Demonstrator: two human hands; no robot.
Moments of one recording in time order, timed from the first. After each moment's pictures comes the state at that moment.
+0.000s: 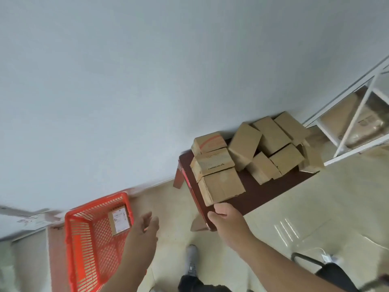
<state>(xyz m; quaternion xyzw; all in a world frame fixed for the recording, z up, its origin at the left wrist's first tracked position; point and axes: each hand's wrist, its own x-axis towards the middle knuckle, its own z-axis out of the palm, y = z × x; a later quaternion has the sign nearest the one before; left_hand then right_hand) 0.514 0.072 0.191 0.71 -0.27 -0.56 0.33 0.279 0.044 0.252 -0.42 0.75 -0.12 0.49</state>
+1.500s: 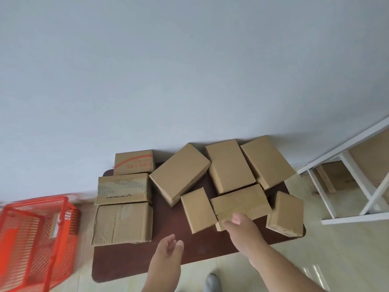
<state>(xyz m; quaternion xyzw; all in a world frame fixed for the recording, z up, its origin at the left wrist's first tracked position) 0.004 -0.063 0.124 0.79 -0.16 -0.52 0.30 -0.191 -0.172 0.142 -0.45 0.72 -0.04 0.53</state>
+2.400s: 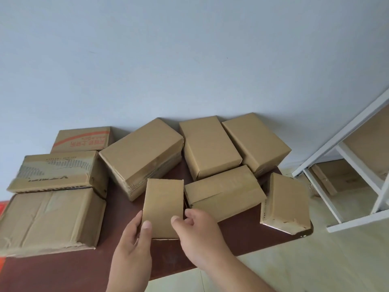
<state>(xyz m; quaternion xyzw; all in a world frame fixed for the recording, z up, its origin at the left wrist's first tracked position) -0.051 -0.080 0.014 0.75 -0.26 -0.39 0.47 -0.179 -0.145 0.042 -0.54 0.63 -0.15 0.54</state>
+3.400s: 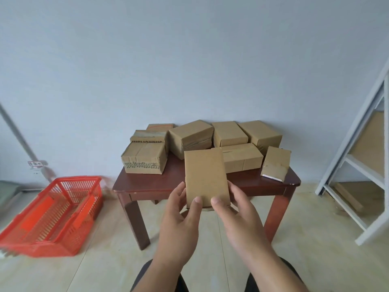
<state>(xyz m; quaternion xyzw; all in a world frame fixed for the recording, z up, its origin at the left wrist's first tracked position) -0.155 0.223 0.057 0.61 -0.38 -0.32 0.62 -0.290 0.171 0.064 -0.60 0.43 -0.42 0.52</state>
